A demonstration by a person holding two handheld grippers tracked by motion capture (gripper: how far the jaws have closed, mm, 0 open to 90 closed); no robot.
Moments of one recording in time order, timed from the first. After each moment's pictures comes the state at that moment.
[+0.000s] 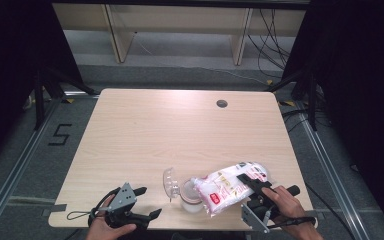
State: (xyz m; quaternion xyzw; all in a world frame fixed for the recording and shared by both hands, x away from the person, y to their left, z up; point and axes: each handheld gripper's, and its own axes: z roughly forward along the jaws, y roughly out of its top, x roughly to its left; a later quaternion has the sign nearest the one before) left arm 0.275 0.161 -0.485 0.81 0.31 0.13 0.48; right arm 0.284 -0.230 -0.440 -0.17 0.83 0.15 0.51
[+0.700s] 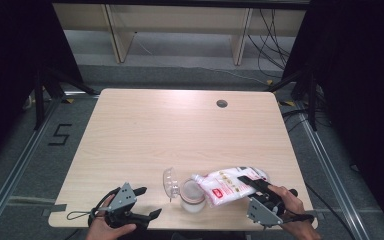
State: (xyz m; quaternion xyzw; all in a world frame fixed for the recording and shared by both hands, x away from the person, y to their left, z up) left arm 0.275 0.160 -0.486 0.81 0.32 0.12 0.49; right arm 0.290 -0.246 -0.446 -0.10 0.84 0.25 0.47
